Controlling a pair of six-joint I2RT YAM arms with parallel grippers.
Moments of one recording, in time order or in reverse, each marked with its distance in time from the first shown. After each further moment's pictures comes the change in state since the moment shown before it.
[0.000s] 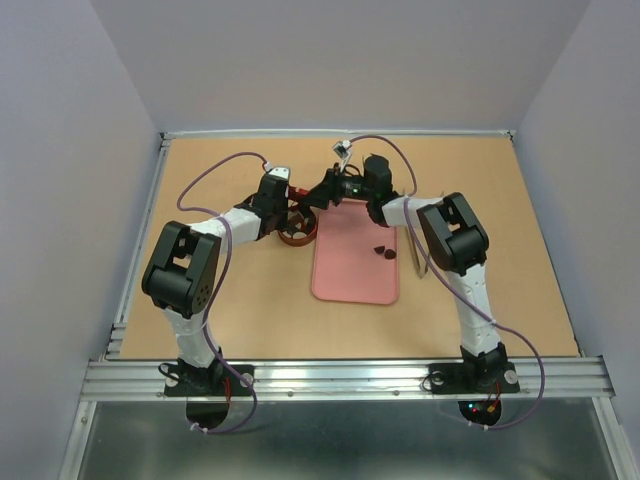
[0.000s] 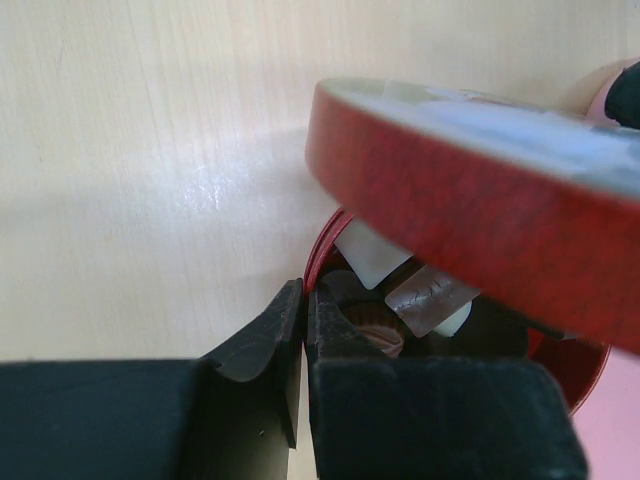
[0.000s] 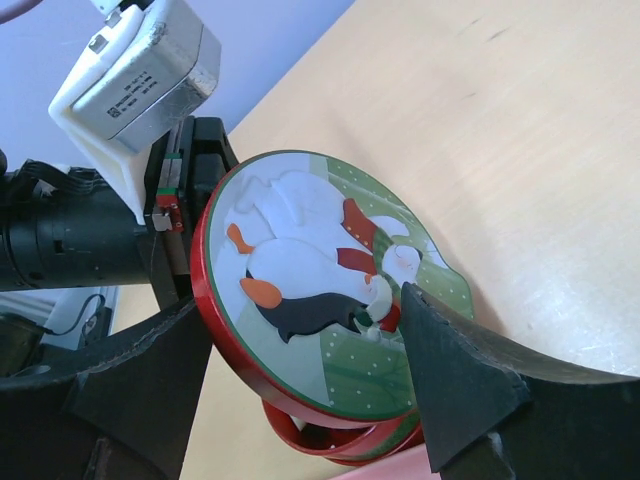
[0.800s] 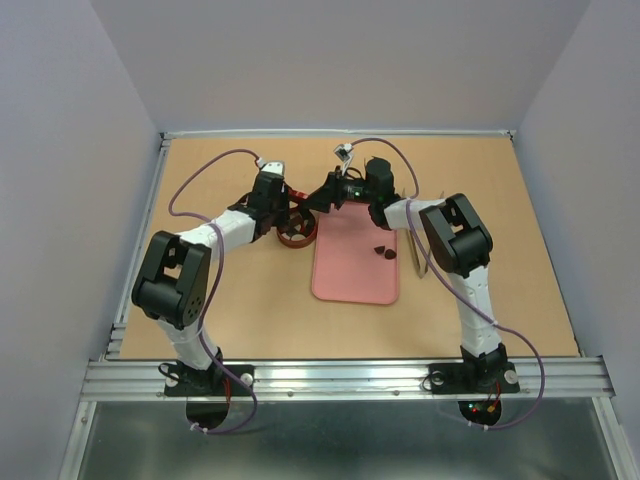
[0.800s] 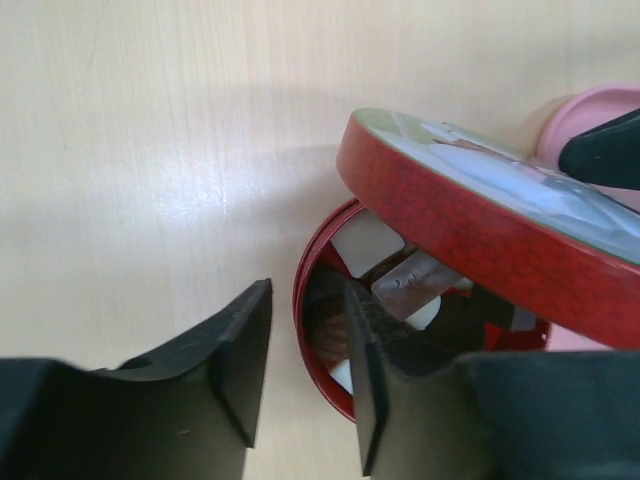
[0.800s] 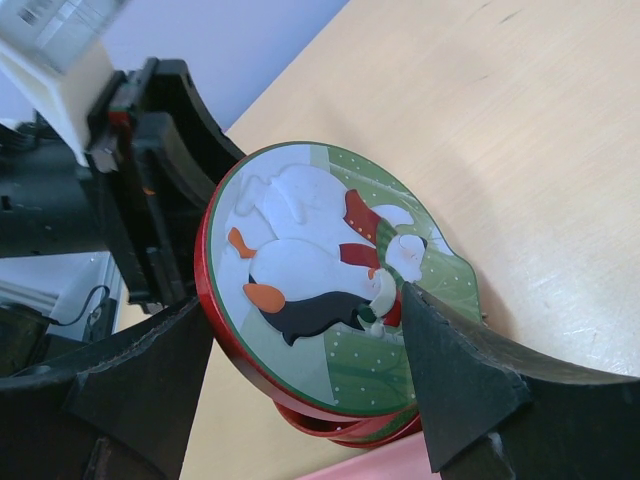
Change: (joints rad) left arm 0.000 -0.072 -0.023 -0.006 -0.006 -0.066; right arm 0.006 -0.039 -0.063 0.012 -0.002 -0.008
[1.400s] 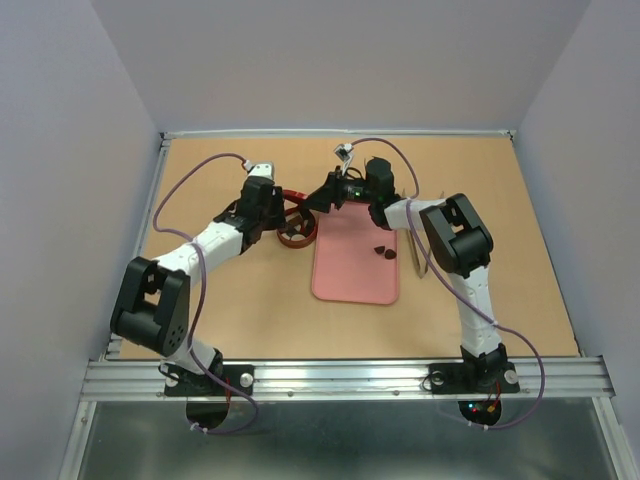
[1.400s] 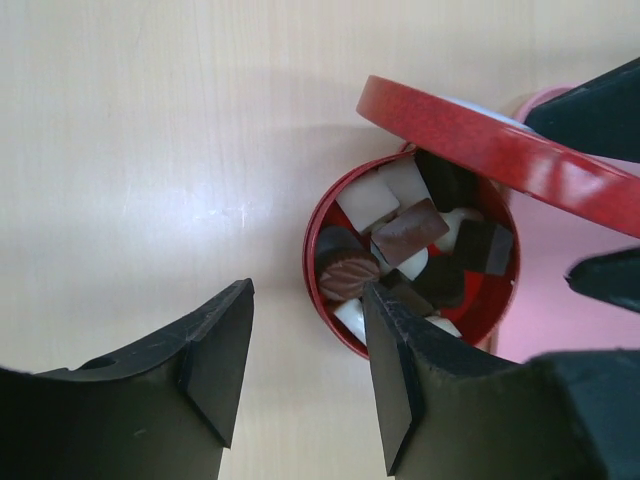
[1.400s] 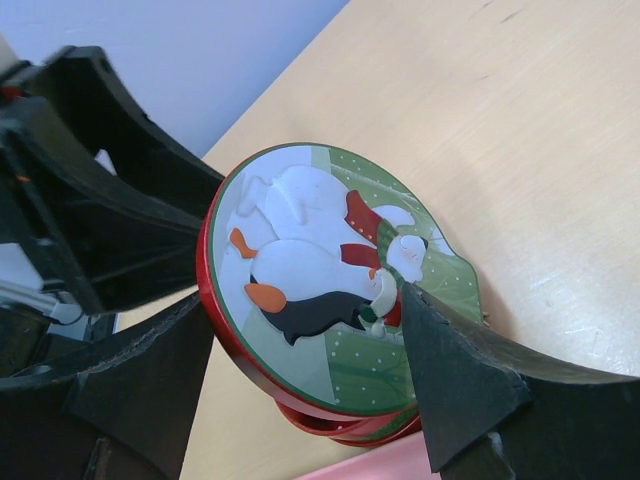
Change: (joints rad) left arm 0.000 -0.158 -0.080 -0.029 -0.005 -0.039; right arm 0.000 -0.005 -0.004 0.000 0.000 0.000
